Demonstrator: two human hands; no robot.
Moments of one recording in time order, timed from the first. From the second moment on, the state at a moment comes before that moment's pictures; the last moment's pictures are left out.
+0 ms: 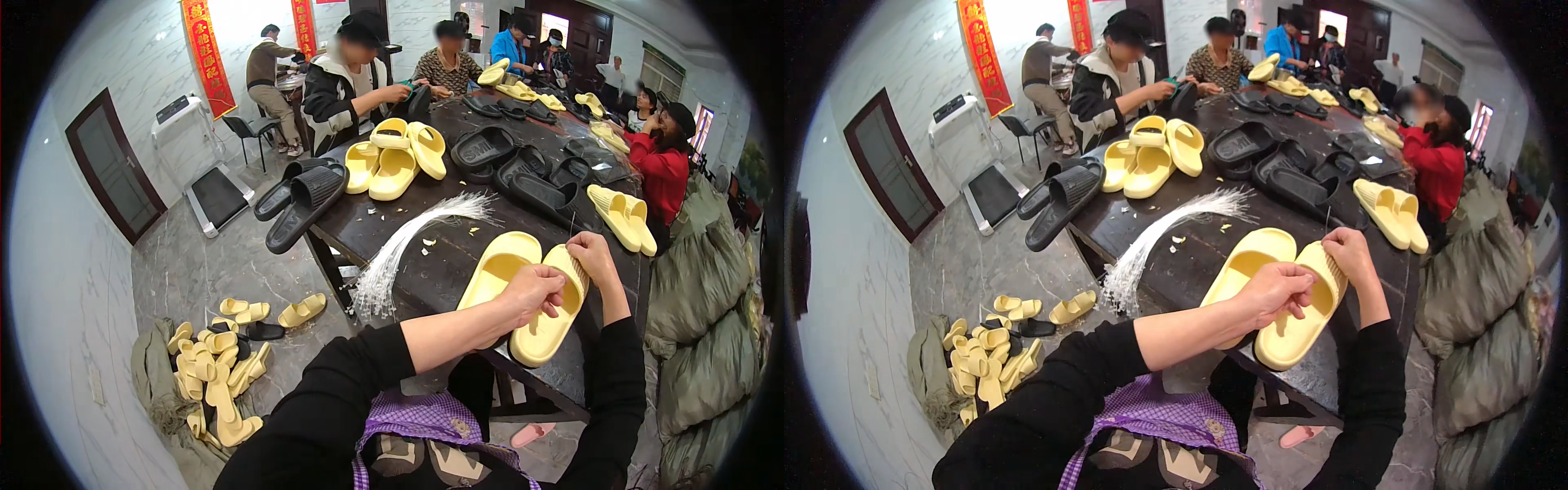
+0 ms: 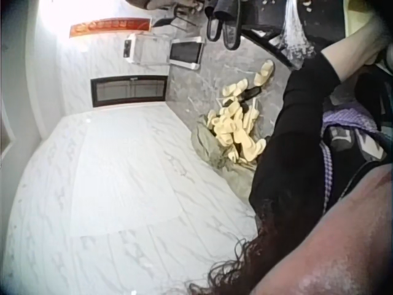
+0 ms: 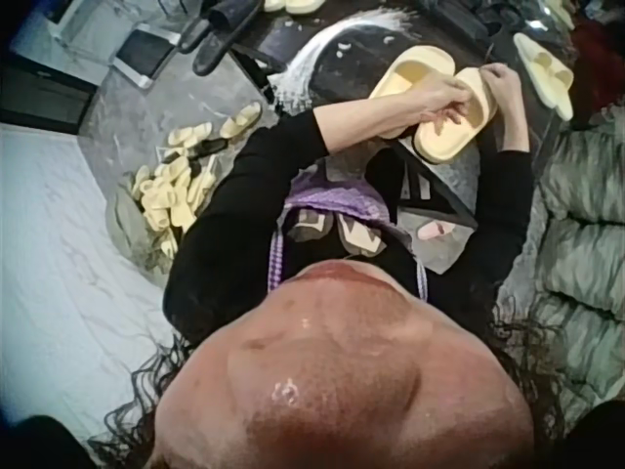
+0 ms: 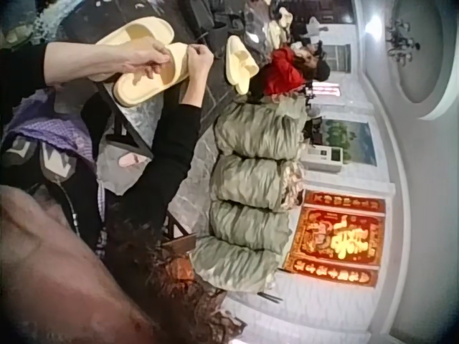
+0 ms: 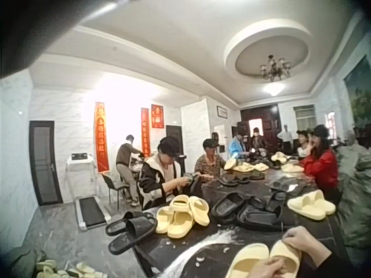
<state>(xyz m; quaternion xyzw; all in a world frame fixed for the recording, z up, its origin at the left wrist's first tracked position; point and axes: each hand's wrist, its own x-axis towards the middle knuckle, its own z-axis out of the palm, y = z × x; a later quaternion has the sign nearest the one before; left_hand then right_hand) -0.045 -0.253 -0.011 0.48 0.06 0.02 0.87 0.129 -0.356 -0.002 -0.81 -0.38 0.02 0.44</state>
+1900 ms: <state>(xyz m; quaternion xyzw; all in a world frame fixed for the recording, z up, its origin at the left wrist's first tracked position) -0.039 -0.194 -0.011 0.59 0.29 -0.07 0.75 0.111 -0.342 -0.003 -0.78 -0.47 0.05 0.41</state>
